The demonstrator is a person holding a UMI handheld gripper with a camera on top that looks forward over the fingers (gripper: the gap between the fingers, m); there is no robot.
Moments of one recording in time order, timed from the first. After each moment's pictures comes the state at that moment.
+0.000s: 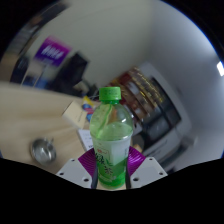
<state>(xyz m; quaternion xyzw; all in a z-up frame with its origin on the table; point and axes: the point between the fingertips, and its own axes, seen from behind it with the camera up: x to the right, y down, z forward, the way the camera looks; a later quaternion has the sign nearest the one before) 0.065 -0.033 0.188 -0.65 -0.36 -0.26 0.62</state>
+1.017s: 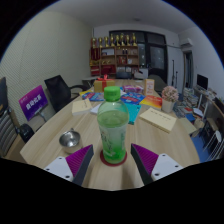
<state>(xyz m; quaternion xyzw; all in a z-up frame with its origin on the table) 0.168 -0.225 0.048 -0.84 -0.05 0.06 0.53</state>
